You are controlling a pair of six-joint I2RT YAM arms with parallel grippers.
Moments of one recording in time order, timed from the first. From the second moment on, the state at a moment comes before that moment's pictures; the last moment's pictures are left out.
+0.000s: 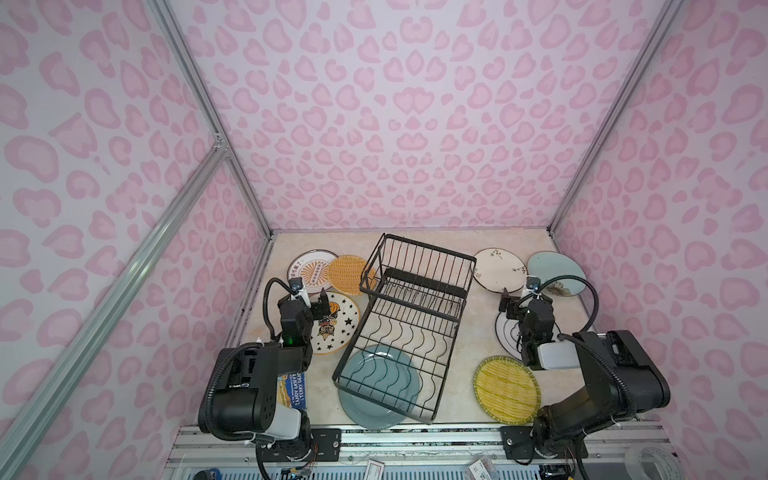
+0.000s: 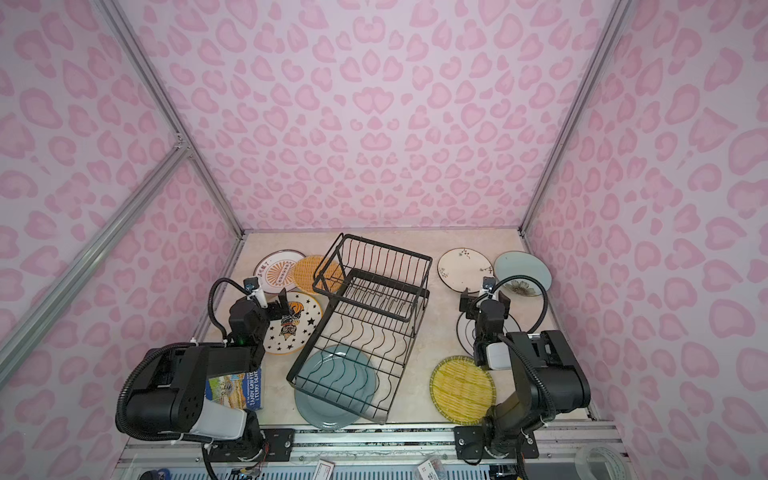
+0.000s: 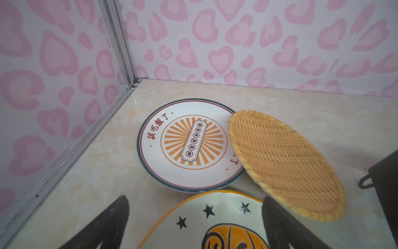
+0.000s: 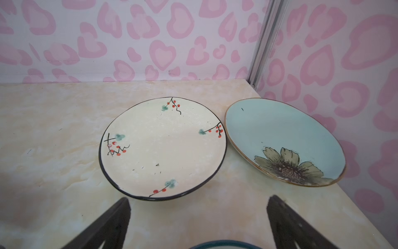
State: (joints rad) left arm 0.01 1.48 0.34 0.87 -0.09 -0.05; right arm 0.04 1.57 0.32 0.98 0.24 0.01
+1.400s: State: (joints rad) left arm -0.04 1.27 0.75 0.25 -0.30 -0.28; right arm 0.14 1.10 0.46 0.56 0.33 0.12
